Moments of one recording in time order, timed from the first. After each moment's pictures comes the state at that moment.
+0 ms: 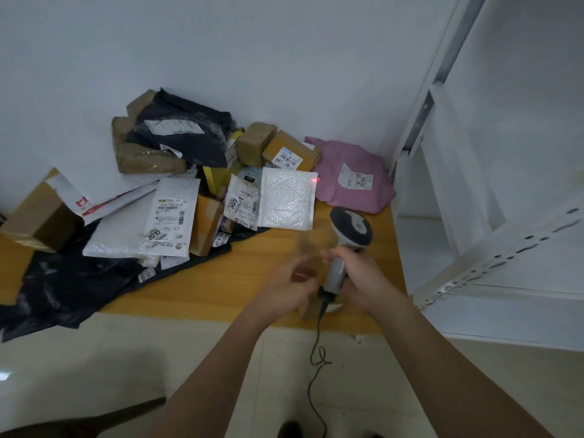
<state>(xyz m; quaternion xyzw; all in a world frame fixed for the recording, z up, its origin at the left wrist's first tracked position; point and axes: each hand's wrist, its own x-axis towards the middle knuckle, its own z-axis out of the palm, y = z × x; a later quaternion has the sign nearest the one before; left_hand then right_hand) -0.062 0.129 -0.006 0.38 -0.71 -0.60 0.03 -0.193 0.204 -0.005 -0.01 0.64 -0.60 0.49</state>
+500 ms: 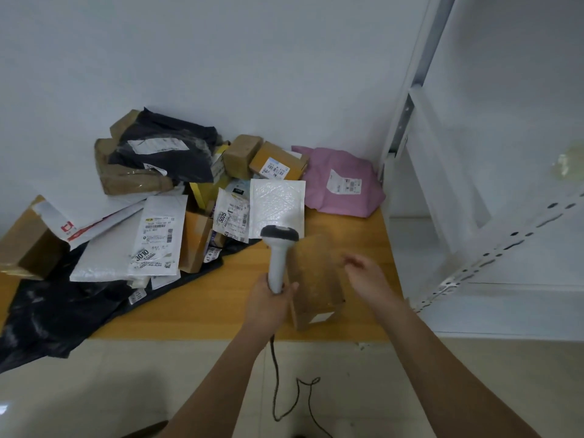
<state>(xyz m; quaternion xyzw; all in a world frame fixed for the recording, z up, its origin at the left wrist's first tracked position) -0.062 0.130 -0.032 0.51 -0.66 -0.53 0.13 -0.216 0.227 -0.015 -0.13 0.80 -0.44 0.39</state>
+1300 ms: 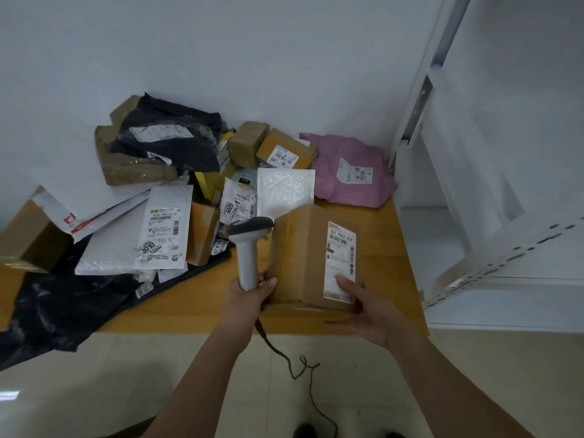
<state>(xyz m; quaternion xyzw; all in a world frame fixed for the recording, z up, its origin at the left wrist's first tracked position) -0.020 0.098 -0.032 0.54 -0.49 -0.66 0.19 -0.191 0.243 -0.070 0.09 0.50 -0.61 0.61</state>
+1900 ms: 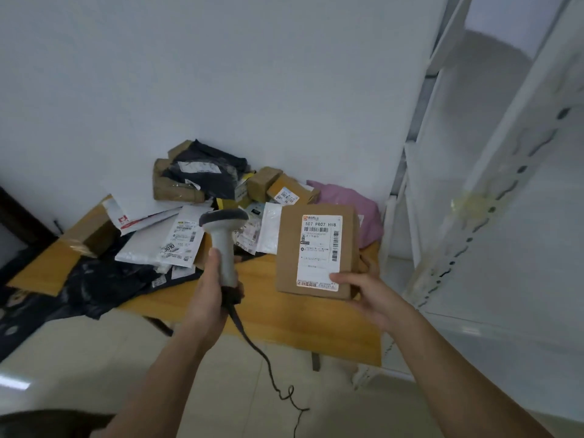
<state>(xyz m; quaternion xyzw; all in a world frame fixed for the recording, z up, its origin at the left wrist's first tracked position) -0.024 0.202 0.098 0.49 -0.41 -0.68 0.36 -0.266 0.297 0.031 -0.12 0.57 -0.59 0.57</state>
